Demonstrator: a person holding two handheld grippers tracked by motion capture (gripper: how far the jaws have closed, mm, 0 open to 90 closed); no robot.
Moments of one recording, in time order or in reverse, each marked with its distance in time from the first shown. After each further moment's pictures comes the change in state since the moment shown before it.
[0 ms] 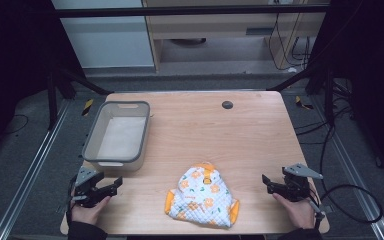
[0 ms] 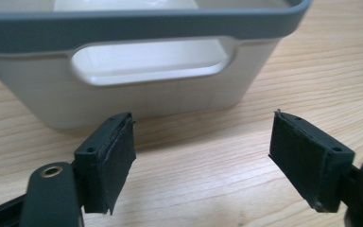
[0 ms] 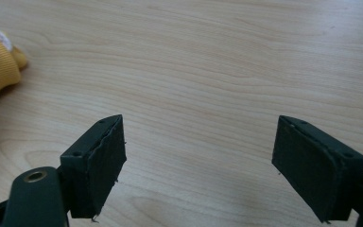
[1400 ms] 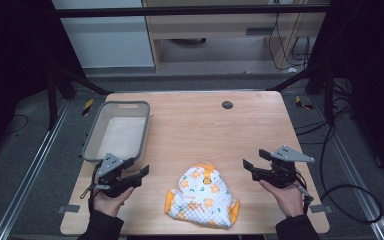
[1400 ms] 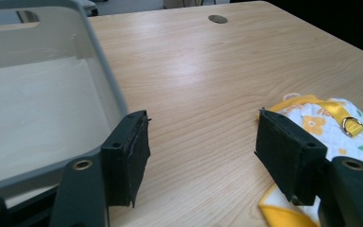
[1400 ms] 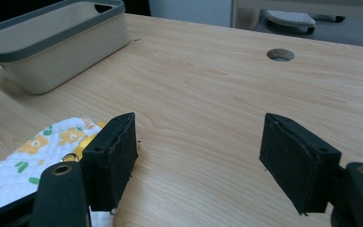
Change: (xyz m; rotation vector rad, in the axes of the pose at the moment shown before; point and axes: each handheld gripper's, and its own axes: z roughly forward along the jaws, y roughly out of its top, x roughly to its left) left arm -0.084 0.060 0.005 -0.082 -0.186 0.130; right arm 0.048 0.071 -0.012 -0.142 0.217 -0.066
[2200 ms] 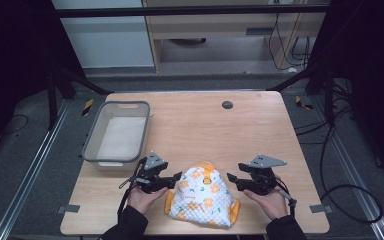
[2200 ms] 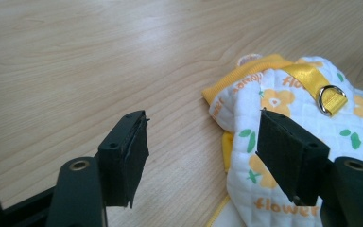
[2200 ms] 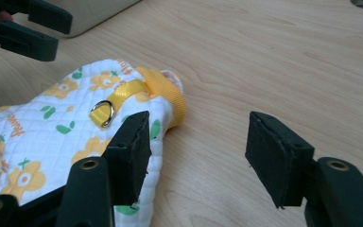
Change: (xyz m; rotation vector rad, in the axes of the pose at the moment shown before) left arm -0.048 -0.006 0.076 0.180 -0.134 0.079; right arm 0.026 -0.026 0.037 0.156 0.127 -0.055
